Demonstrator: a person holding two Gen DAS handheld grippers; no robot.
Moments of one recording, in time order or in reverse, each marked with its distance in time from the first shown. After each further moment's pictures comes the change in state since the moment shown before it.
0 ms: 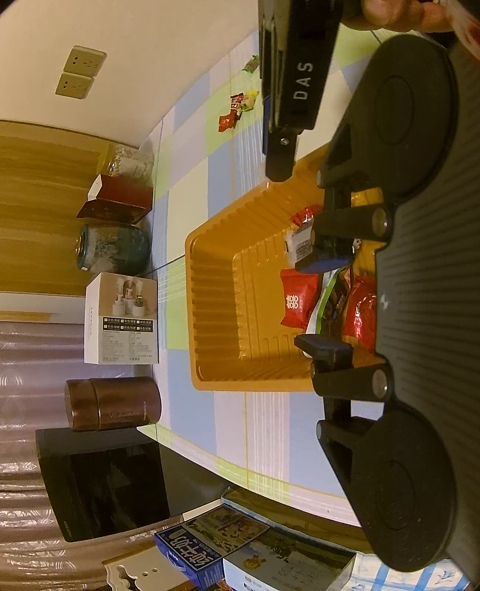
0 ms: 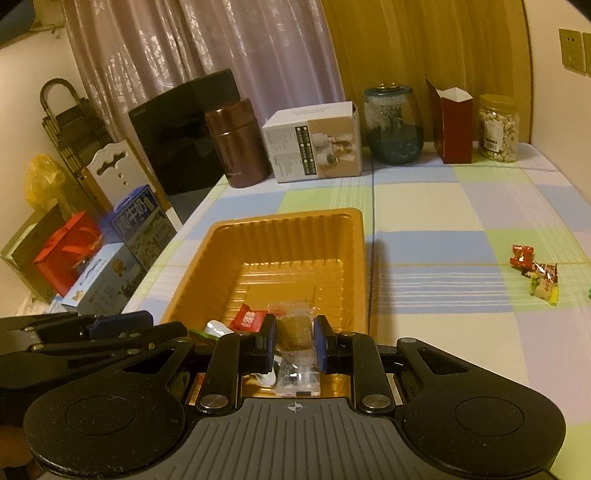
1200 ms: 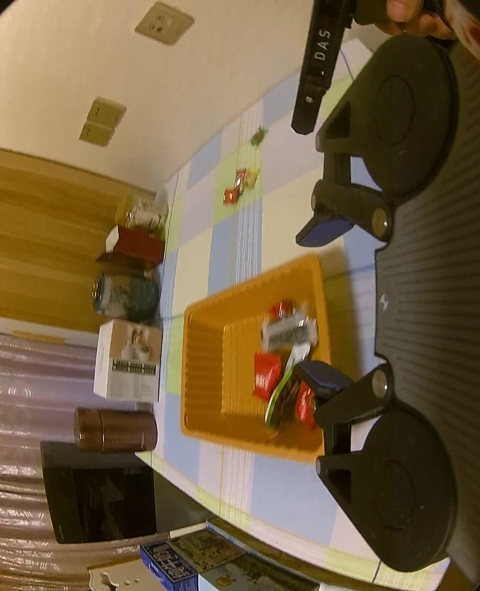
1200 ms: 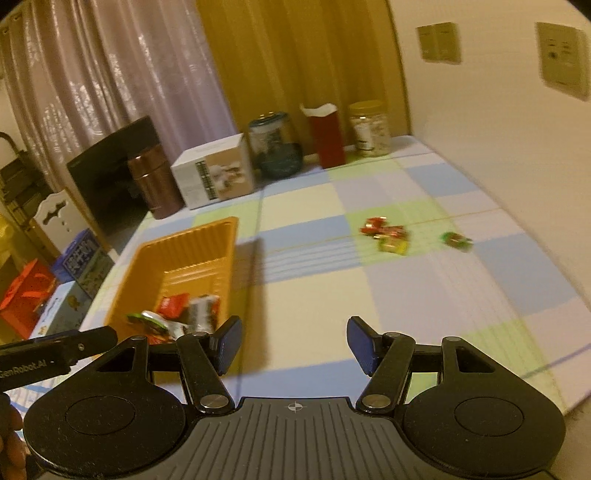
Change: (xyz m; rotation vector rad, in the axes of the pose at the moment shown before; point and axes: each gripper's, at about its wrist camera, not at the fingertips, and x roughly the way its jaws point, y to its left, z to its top) left arm -0.077 -0.072 -0.036 -0.074 -0.049 -0.106; right arm -0.146 -0.069 -0.057 0.168 -0.094 -0.209
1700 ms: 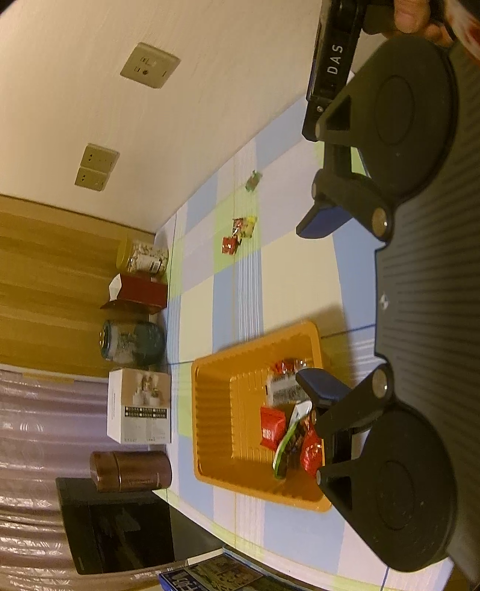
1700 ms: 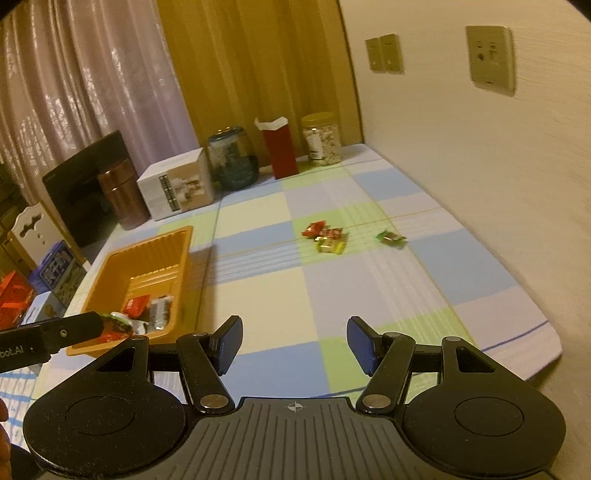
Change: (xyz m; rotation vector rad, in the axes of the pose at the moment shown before) left arm -0.012 -0.054 -0.003 0.059 -0.014 -0.069; right arm -0.045 -0.044 -0.011 0.033 -0.038 -0.085
